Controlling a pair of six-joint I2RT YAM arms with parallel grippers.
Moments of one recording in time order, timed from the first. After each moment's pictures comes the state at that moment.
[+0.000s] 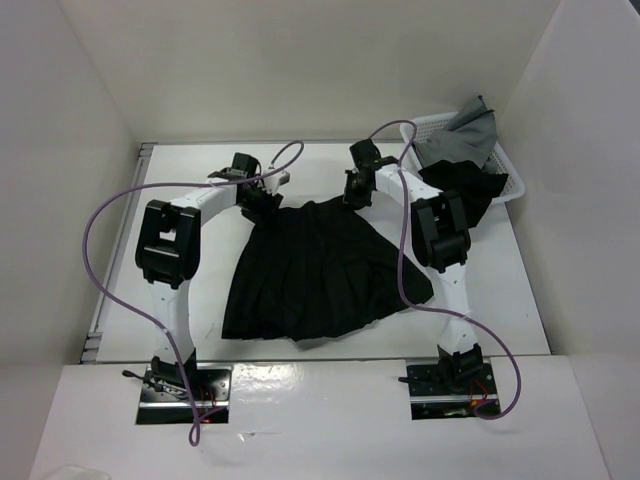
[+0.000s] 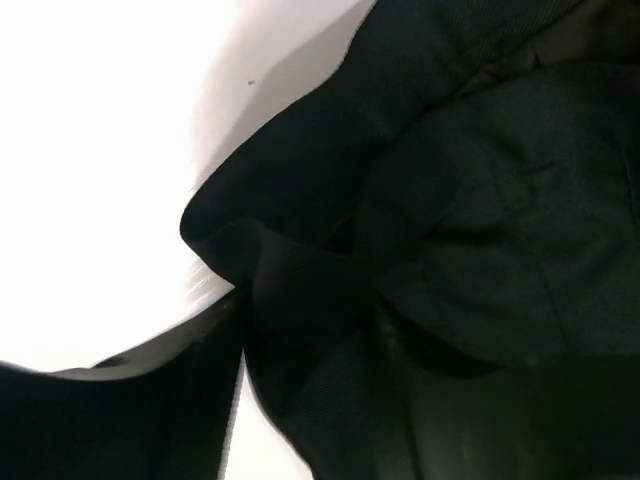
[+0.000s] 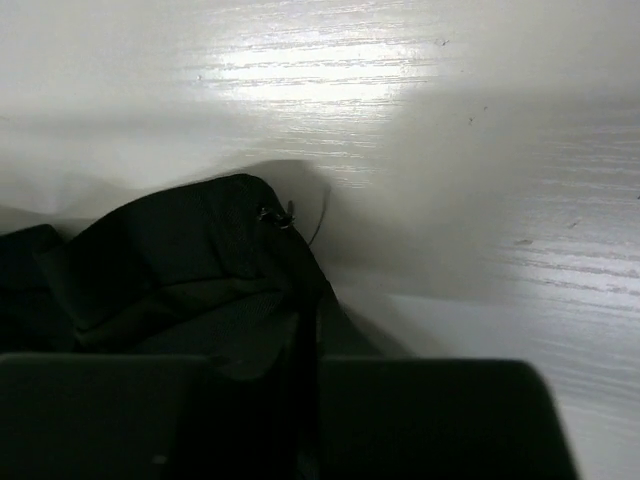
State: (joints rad) left arm -0.21 2.10 1.54 -0.53 0.32 0.31; right arm 0.35 2.33 1.89 -0.62 -0.11 0.47
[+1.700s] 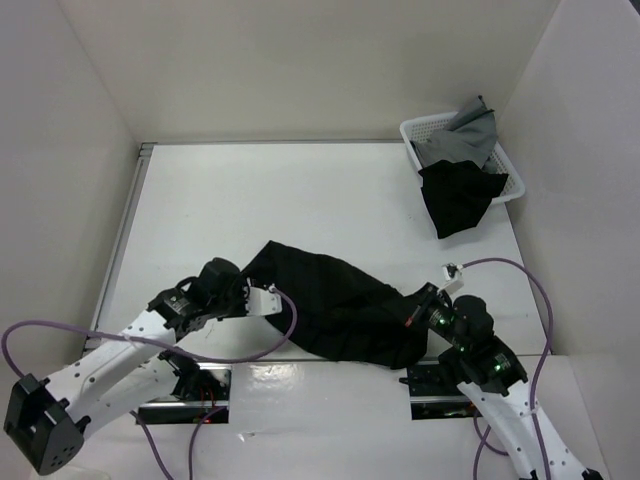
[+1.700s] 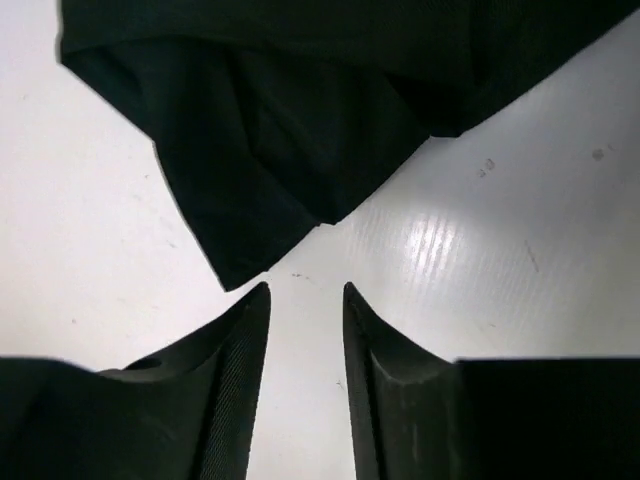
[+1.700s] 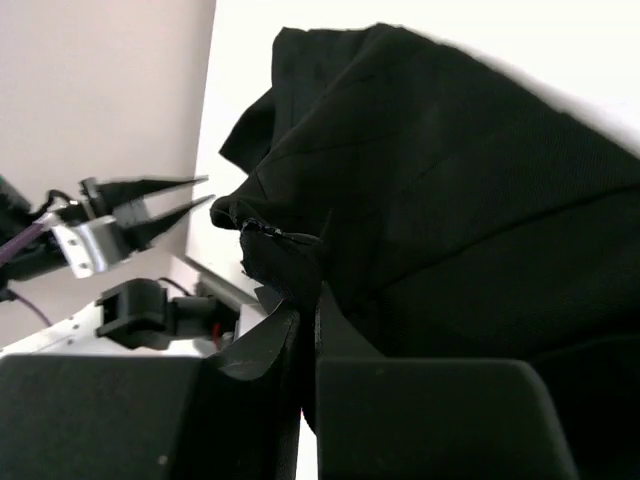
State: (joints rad) left arm -0.63 0.78 0.52 -0.61 0.02 0.87; right arm 0.49 0.06 0.26 -0.51 -0.20 0.97
